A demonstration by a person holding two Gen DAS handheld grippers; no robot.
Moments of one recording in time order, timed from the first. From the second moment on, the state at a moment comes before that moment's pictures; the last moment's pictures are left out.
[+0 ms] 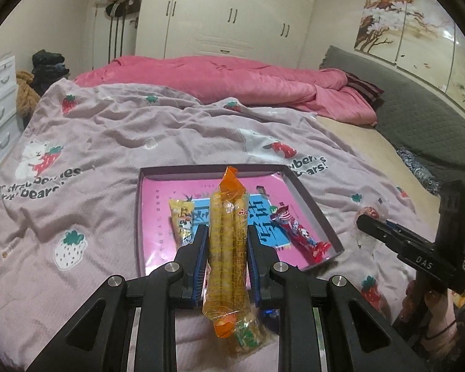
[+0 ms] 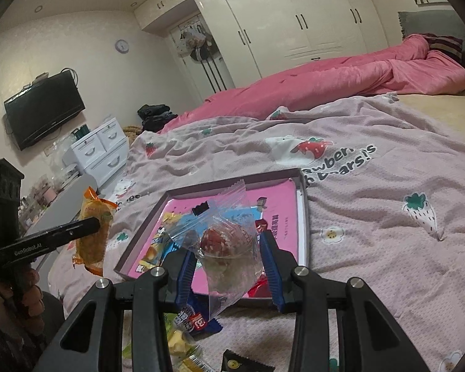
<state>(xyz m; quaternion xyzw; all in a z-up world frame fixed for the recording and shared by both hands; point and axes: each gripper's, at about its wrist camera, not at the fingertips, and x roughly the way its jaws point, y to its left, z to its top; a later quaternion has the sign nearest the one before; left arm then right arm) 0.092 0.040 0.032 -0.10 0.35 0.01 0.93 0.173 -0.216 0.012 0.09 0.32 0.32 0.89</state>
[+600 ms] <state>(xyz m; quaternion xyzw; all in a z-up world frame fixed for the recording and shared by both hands) 0.151 0.031 -0.017 -0.11 0.39 -0.01 0.91 0.206 -0.217 -0.009 0.10 0.35 0.31 0.88</state>
